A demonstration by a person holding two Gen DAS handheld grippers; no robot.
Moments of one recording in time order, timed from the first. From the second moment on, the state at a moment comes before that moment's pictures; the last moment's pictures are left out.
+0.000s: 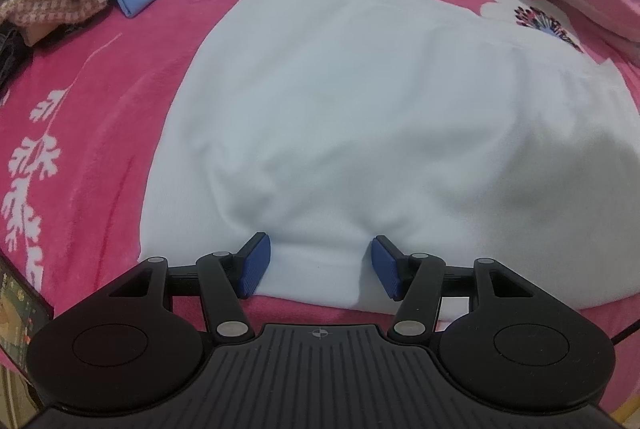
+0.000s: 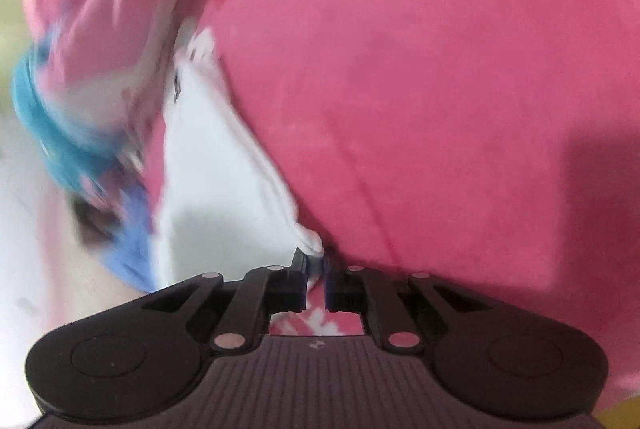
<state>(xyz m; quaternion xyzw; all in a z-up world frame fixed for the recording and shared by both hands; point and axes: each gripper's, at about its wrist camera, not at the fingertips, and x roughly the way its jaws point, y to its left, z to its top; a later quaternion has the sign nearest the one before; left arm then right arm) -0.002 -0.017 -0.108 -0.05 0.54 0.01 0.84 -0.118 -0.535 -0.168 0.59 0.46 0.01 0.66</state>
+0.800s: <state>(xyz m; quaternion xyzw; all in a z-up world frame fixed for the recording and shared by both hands) -0.043 -0.004 -0.079 -0.02 0.50 -0.10 0.86 -0.108 -0.502 -0.109 0.51 0.52 -0.03 0.69</state>
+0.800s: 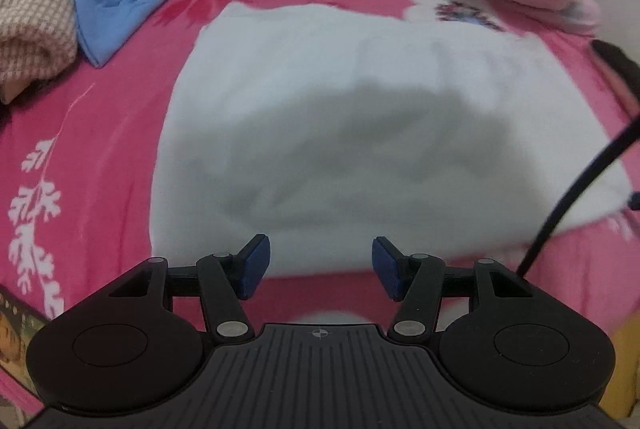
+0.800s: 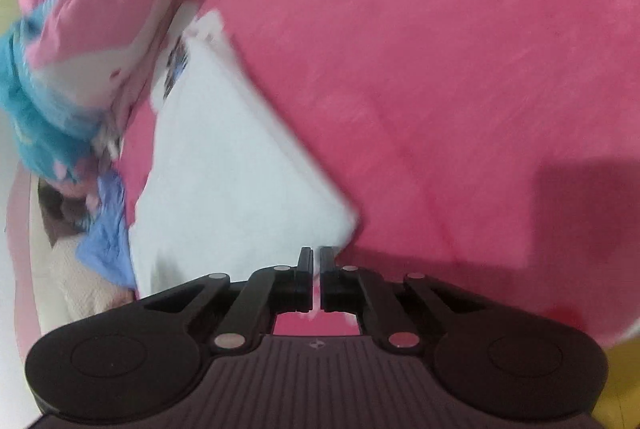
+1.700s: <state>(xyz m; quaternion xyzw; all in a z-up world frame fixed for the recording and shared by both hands) -0.048 0.066 -0.075 -0.07 0.46 -0.04 0.89 -0.032 -0.360 -0.075 0.35 0.58 0.12 0.73</state>
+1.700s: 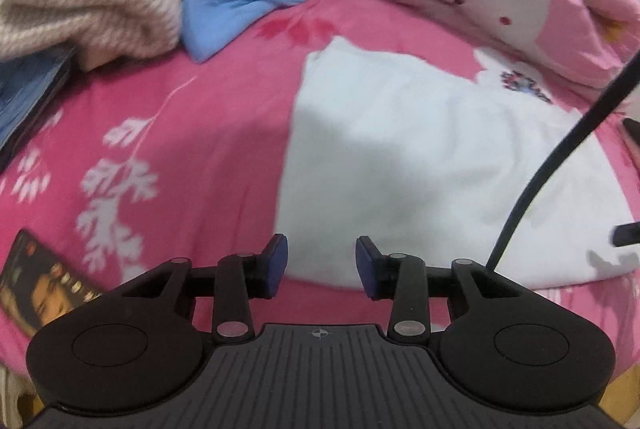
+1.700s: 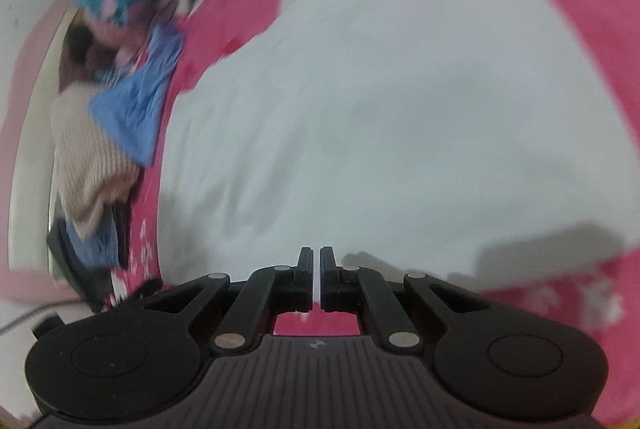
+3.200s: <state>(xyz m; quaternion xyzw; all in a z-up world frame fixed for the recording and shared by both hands) -0.028 0.066 -0.093 -0.07 0.49 -0.06 0.87 0.012 -0.311 -0.119 0.29 0.65 0.25 0.66</state>
